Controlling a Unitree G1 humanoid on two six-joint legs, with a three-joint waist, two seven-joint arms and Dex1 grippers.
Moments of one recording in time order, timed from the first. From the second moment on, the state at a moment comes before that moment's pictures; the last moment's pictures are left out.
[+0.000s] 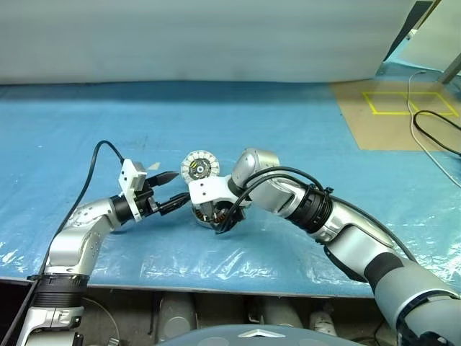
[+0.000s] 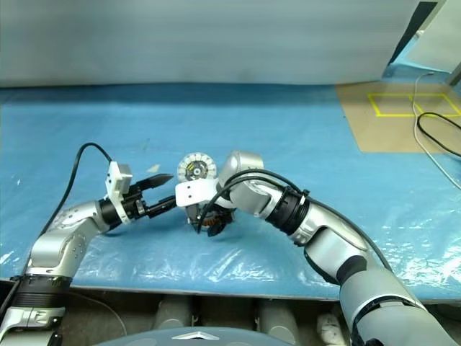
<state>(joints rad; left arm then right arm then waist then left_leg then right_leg) -0.16 0.52 0.10 -0.04 -0.53 0.35 -0.99 -0.99 -0.28 0.85 0.06 -0.29 0.86 1.49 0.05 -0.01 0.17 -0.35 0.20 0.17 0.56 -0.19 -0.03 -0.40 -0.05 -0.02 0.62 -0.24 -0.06</state>
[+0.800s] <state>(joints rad) -0.23 0.50 0.06 0.02 -0.51 0.32 -1.01 -1.19 -0.37 0.71 0.06 -0.09 0.85 1.48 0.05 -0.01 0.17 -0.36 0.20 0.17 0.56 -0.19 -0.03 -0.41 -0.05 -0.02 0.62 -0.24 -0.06</state>
